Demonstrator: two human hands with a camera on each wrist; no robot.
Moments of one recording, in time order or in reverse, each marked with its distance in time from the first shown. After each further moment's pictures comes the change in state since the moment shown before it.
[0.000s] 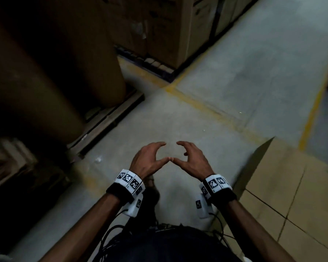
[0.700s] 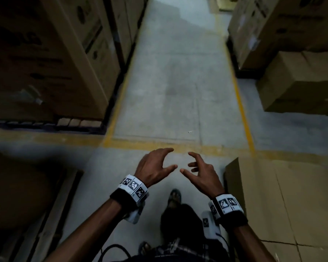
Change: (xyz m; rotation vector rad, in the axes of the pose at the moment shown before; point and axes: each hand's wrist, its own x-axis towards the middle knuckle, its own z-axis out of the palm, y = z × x) left_hand 0.564 0.146 -0.012 0.144 -0.365 0.597; right_hand 0.340 0.120 -0.226 0.185 0.489 0.497
